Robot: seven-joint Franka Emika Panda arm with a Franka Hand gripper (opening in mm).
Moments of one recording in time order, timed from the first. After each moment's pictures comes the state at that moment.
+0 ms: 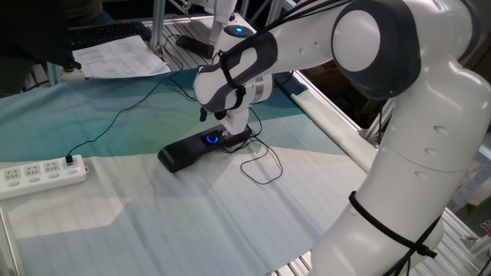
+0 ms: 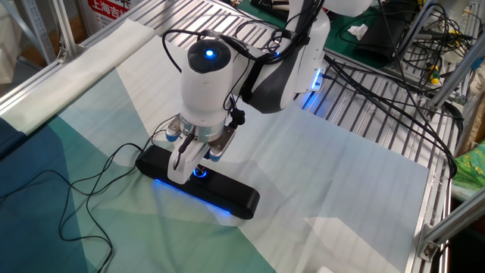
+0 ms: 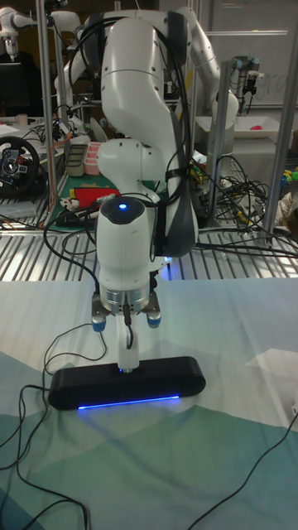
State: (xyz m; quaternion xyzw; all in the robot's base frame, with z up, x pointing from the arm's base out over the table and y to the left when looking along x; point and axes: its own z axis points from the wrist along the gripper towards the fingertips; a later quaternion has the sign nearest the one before) arm 0.529 -0.029 0.135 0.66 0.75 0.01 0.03
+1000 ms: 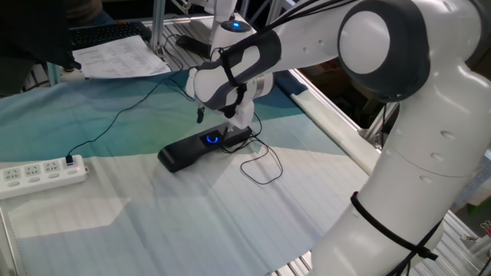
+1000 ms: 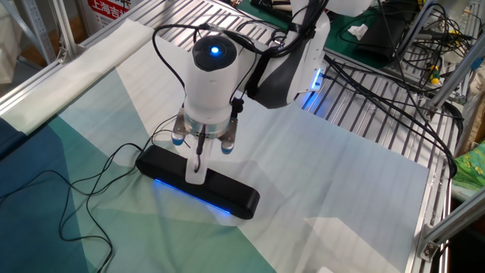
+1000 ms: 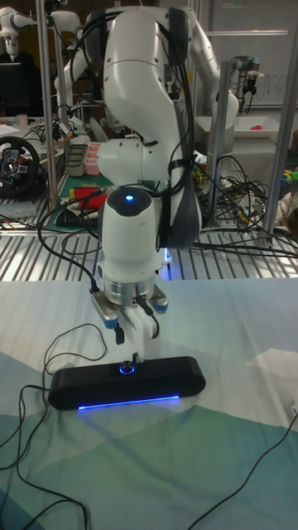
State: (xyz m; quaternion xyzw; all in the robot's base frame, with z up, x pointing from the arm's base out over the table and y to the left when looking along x) arm 0.523 -0.024 0.147 0.54 0.84 0.00 0.02
